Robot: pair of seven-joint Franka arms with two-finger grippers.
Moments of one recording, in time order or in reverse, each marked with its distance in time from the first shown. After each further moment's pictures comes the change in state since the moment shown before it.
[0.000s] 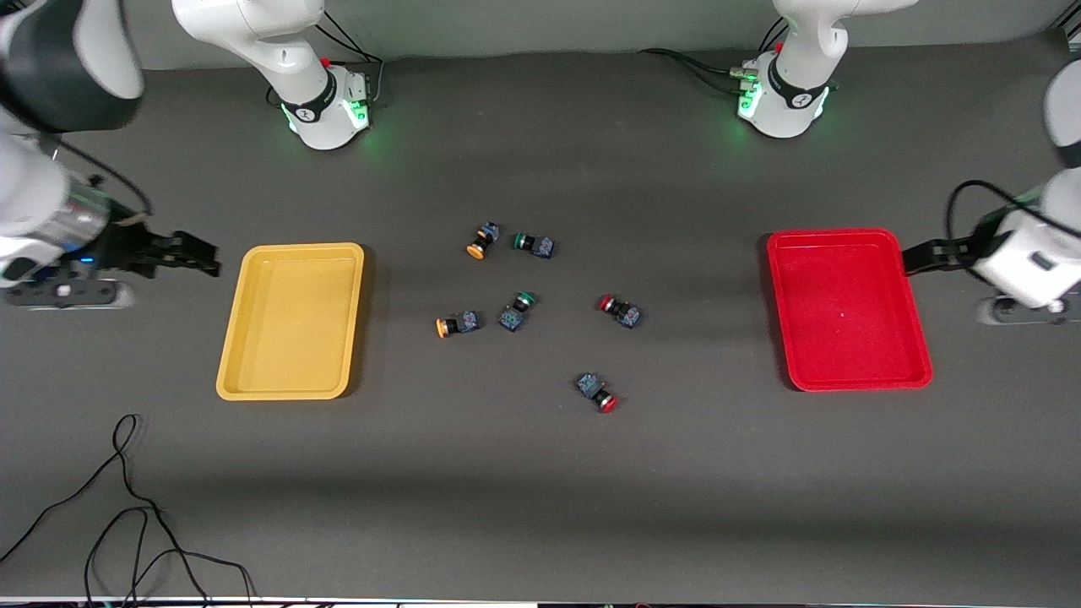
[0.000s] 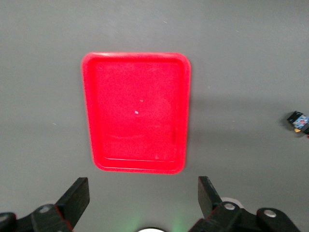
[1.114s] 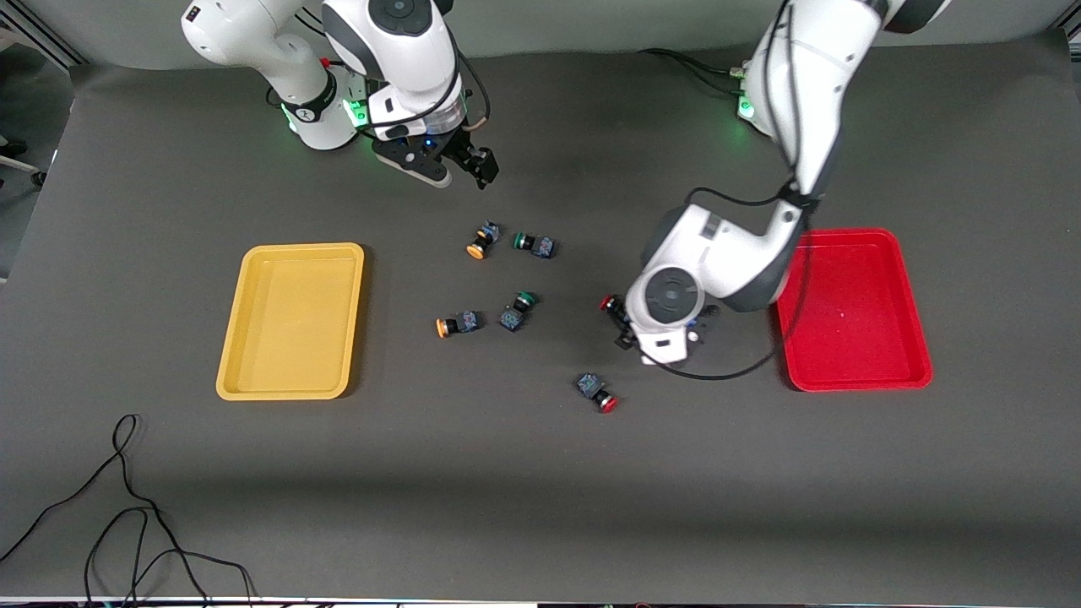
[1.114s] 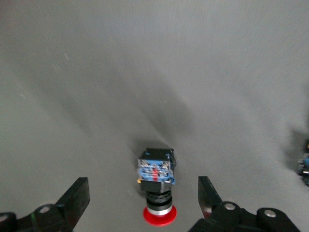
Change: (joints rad) left arm -0.501 0.527 -0.015 -0.019 -0.128 0.504 -1.354; right arm 0.738 -0.102 0.009 -0.455 0.004 0.389 1.194
